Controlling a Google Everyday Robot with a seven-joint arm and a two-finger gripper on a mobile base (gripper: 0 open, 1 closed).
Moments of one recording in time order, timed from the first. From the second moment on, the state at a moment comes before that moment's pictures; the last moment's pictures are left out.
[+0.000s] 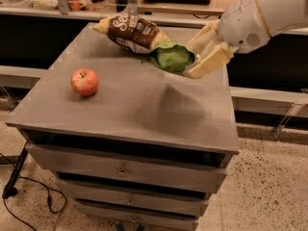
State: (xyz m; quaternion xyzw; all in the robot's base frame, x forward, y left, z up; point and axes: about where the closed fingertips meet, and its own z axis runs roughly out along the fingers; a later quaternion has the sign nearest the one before) arm 0.540 -0.102 0.977 -0.64 0.63 0.19 0.39
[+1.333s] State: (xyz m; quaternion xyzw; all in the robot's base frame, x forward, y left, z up) arm 0.513 -0.096 1.027 -0.57 0.59 0.33 0.46
